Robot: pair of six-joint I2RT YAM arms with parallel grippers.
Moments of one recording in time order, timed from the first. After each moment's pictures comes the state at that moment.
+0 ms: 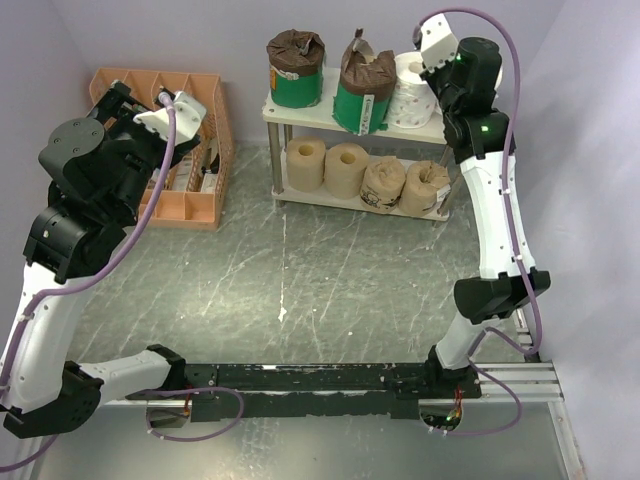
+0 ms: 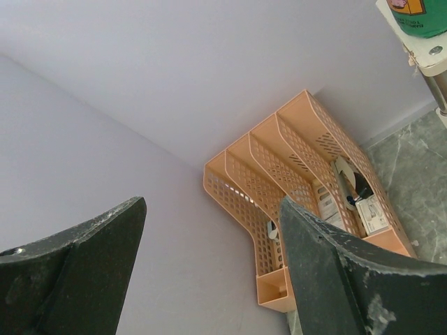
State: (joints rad) left arm -0.50 1.13 1.77 -0.58 -0.42 0.82; right arm 0.19 1.74 2.22 -0.61 0.30 -0.71
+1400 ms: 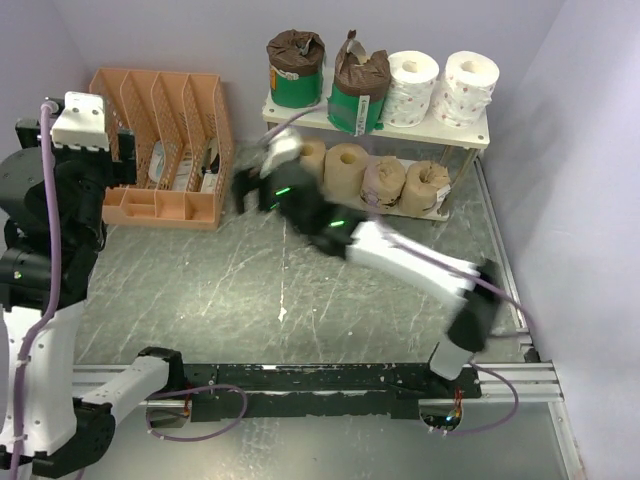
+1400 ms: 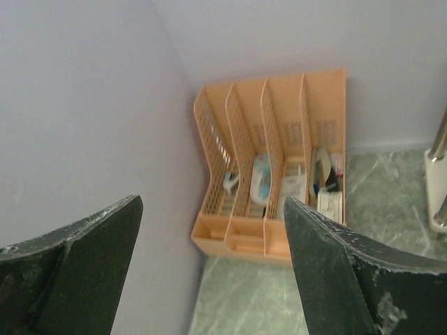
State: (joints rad) left arm -0.21 0.99 1.69 -0.62 -0.38 0.35; right arm 0.95 1.52 1.57 -0.05 0.31 0.23
